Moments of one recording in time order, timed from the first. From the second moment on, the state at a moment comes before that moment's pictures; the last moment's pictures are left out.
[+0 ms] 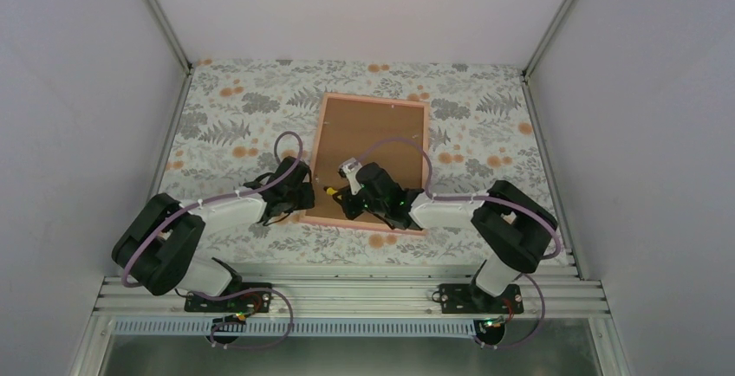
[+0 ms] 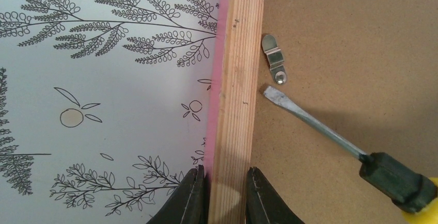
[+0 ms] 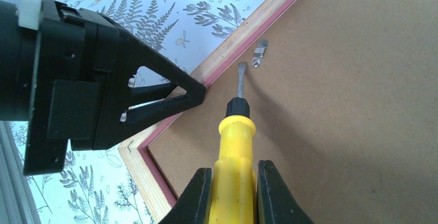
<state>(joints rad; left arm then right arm) -0.59 1.41 0.57 -0.16 -0.06 -0.67 0.94 1.64 0.74 0.25 -0.11 0.37</state>
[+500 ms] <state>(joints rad) -0.60 1.42 0.56 -0.15 -0.06 -0.70 0.94 1.65 0.75 0.25 0.00 0.44</state>
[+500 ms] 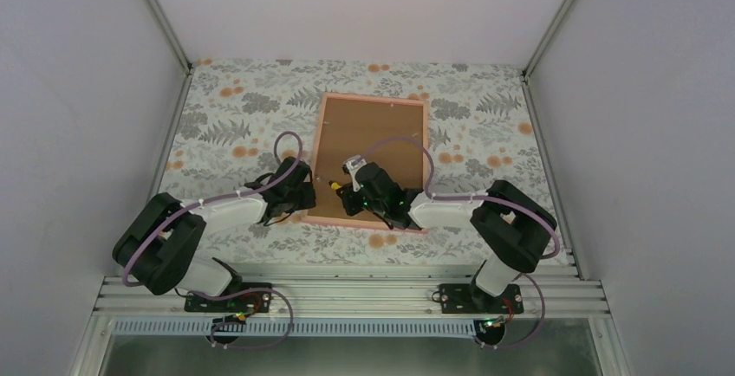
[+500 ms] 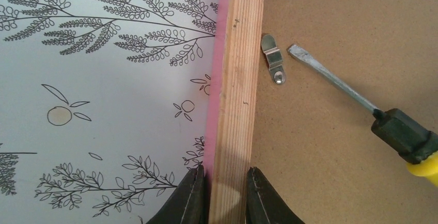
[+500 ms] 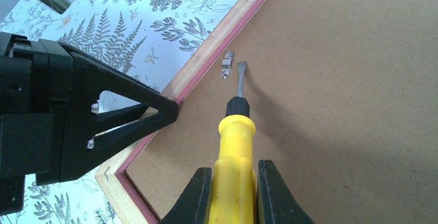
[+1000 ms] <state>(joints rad) -0.60 1.42 0.56 -0.14 -0.05 -0.73 0.97 1.64 0.75 0.24 0.00 0.44</state>
